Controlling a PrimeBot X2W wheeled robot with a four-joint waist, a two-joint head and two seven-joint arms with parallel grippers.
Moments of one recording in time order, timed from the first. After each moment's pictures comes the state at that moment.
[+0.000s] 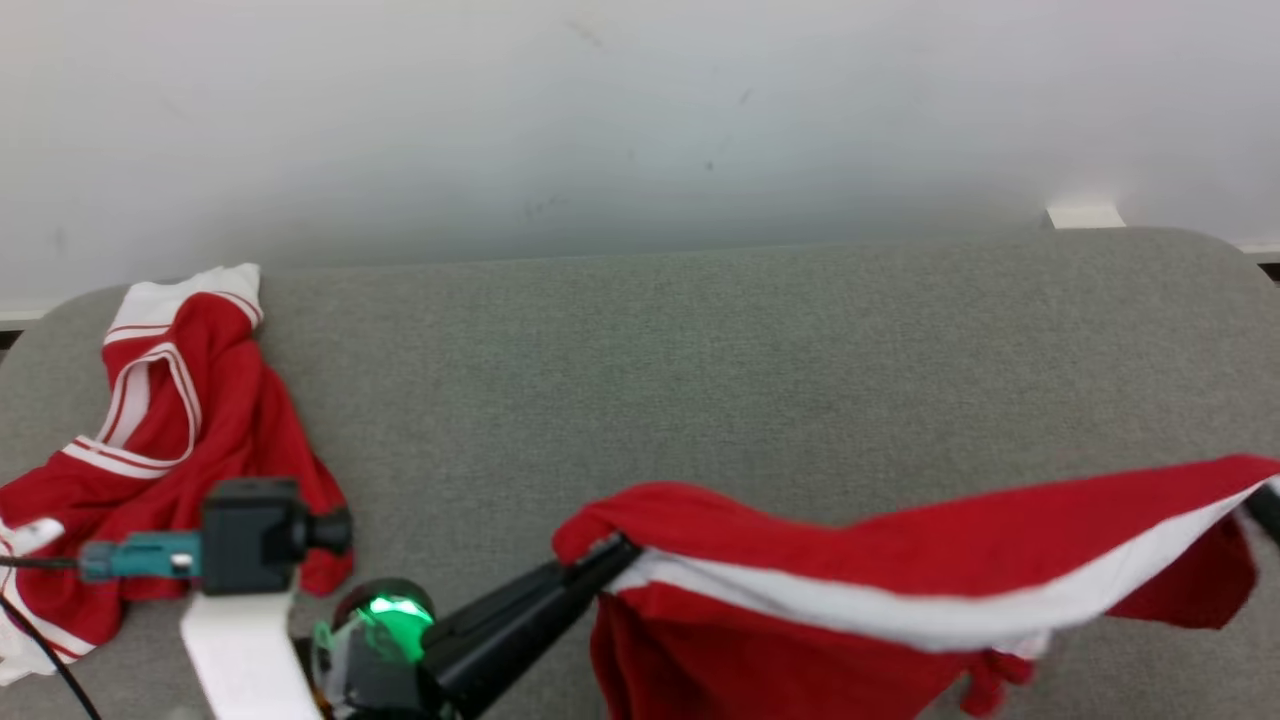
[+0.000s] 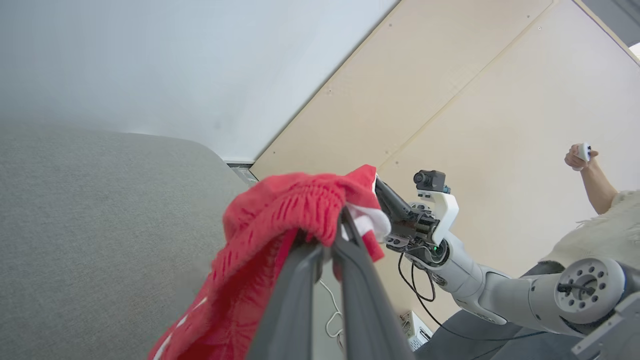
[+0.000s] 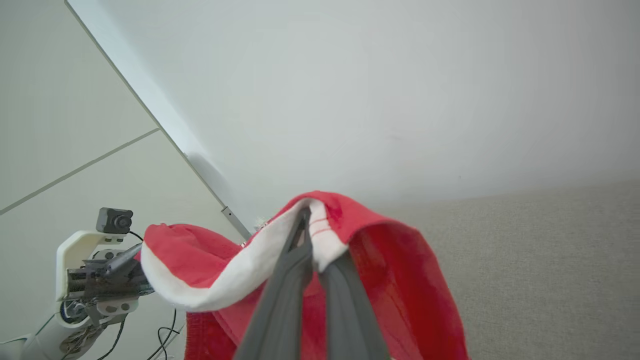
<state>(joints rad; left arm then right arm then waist) -0.20 0.62 -0.51 -0.58 -1.42 -0.13 0.20 0.22 -0.99 0.09 -0.64 1.50 0.13 -0.05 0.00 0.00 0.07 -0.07</state>
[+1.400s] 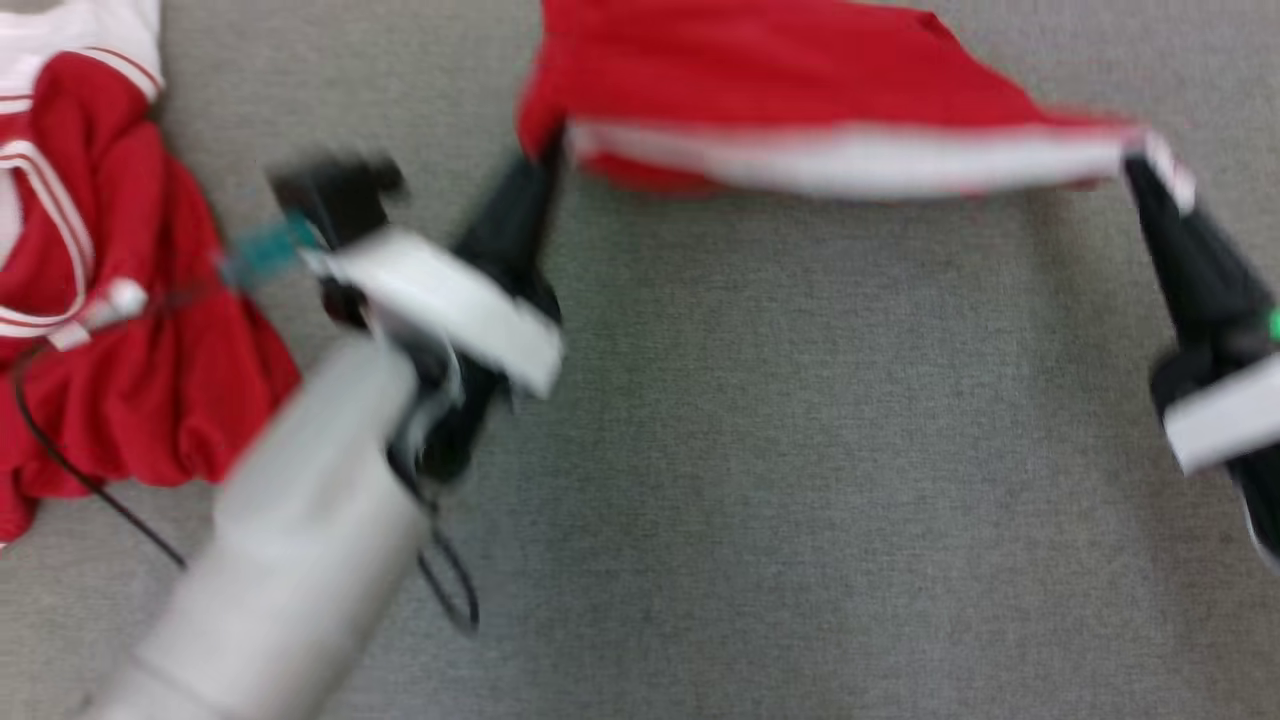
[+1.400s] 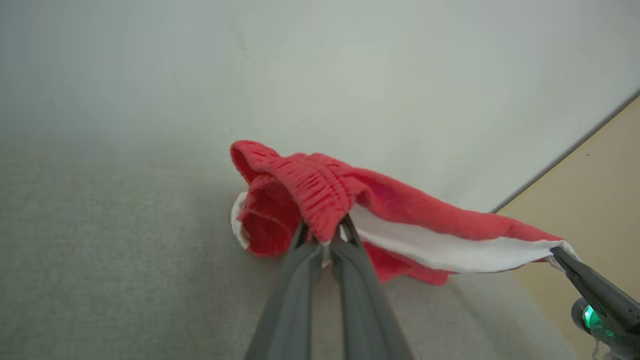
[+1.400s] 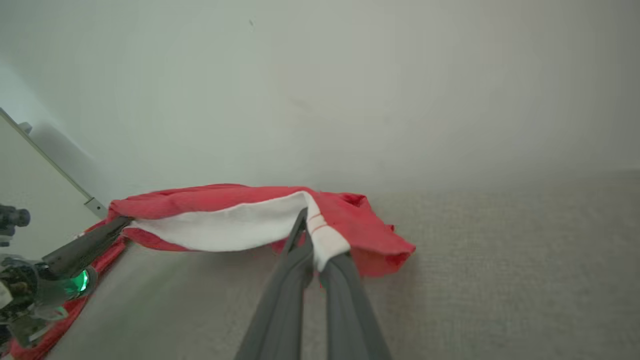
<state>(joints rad) -0.94 0.25 -0.67 0.52 -0.97 -0.13 -0.25 -0.71 -0.59 0.57 0.17 1.14 0.13 -0.16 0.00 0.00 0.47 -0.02</state>
